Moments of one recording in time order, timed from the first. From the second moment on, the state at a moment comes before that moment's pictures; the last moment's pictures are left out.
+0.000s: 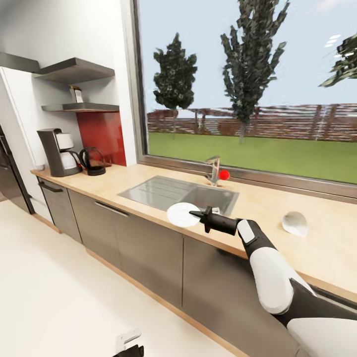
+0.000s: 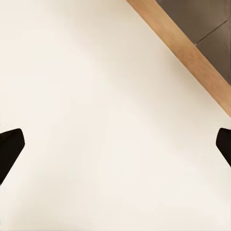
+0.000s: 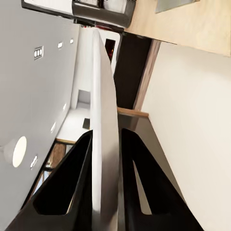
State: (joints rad) left arm -0.50 -0.10 -1.00 -0.02 1.33 -0.11 0.10; right arm -1.04 0.12 -0.63 -0.46 -0.16 1.04 0.78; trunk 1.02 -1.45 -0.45
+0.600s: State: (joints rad) left arm -0.50 -0.11 -1.01 -0.02 1.33 -0.11 0.10; right arm -1.04 0.12 -0.63 -0.46 -0.16 1.04 0.78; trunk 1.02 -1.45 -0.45
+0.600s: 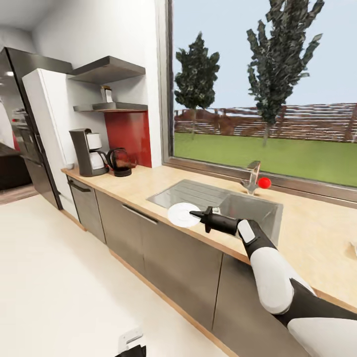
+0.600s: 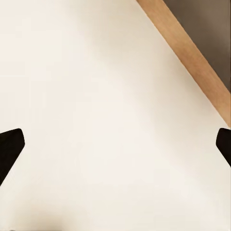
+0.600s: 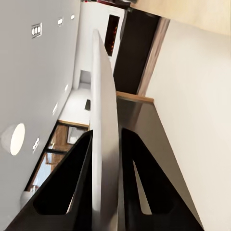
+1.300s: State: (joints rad) left arm -0.50 -0.11 -1.01 -0.02 1.33 -0.11 0.10; right arm -1.04 0.11 -0.63 -0.46 -0.16 1.04 0.78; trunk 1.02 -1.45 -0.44
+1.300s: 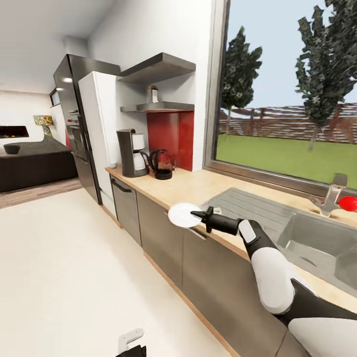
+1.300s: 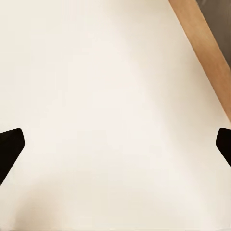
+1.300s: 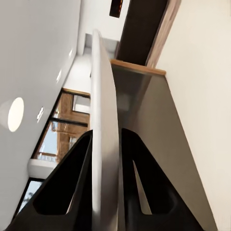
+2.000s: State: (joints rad) left arm -0.50 -0.11 -1.01 -0.02 1.33 -0.11 0.10; right arm -1.04 0.11 -0.63 -0.46 -0.16 1.04 0.78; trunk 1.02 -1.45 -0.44
